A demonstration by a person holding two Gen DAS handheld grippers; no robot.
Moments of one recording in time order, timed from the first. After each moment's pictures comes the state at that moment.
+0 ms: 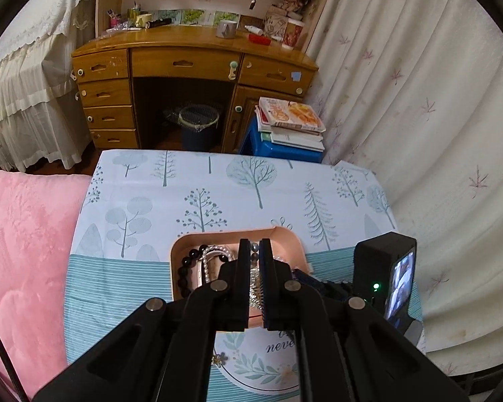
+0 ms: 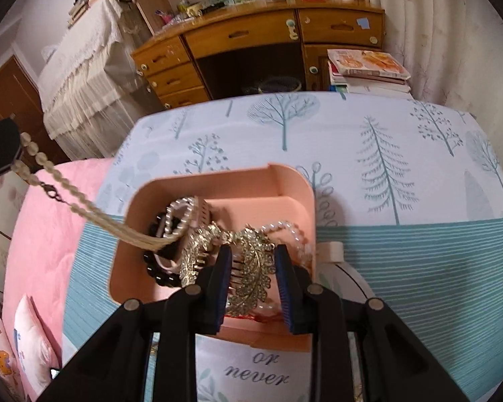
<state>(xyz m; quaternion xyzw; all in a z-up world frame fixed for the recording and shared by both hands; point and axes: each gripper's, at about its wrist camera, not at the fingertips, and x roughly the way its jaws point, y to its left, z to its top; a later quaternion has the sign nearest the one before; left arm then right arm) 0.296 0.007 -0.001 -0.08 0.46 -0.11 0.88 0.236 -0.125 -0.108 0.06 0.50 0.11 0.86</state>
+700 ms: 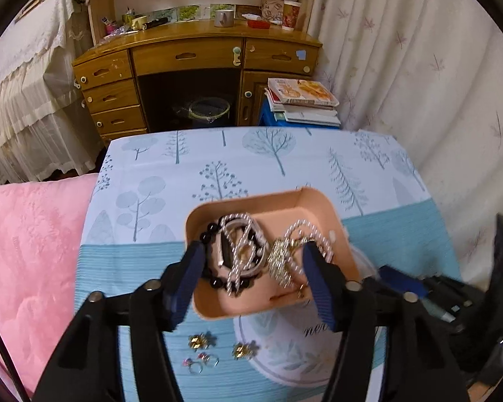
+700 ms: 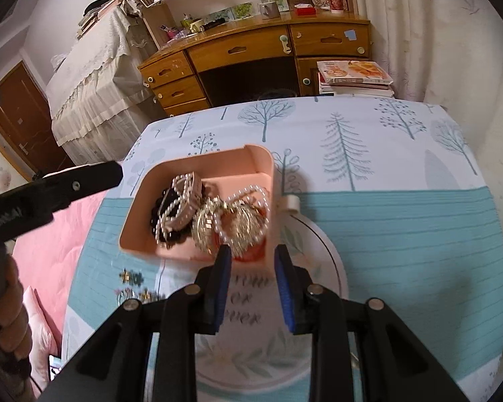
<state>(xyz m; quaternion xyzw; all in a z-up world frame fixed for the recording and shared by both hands) 0.274 0.001 -0.048 0.00 0.47 -0.09 0.88 0.168 -0.166 -0.085 0.07 0.47 0.12 0.87</state>
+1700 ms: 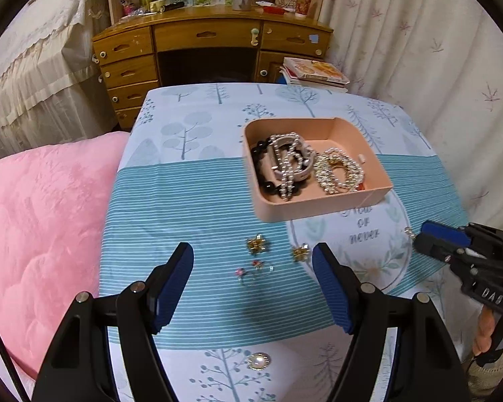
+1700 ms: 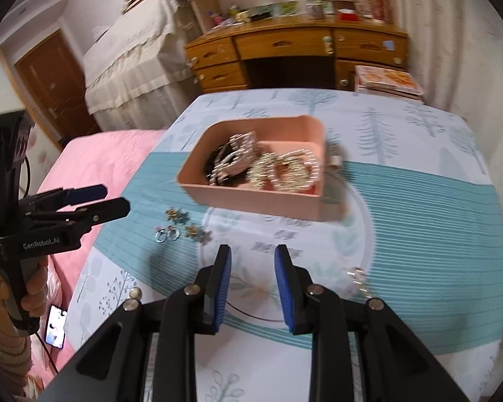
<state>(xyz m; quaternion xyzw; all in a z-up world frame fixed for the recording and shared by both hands) 0.185 0.077 -0.082 -0.01 0.49 -0.08 0.87 0.106 -0.134 -0.079 0.02 0.47 0.20 0.86</state>
